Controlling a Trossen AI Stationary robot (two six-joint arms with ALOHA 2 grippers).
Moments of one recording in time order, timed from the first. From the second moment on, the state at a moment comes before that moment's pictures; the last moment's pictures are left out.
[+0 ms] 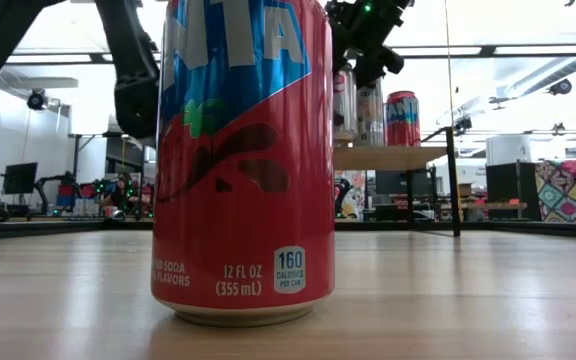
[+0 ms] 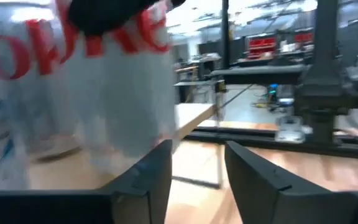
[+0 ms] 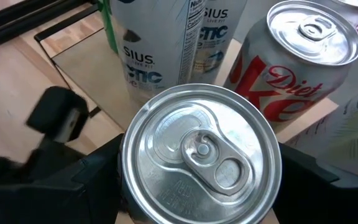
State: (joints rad) left arm 0.05 2.05 0.85 1.36 -0.43 0.14; right arm -0.17 1.57 1.45 -0.67 0.50 0.43
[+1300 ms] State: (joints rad) left arm 0.09 2.08 0.92 1.35 -0.44 0.15; right arm -0.17 1.57 1.41 -0.58 0.55 0.40
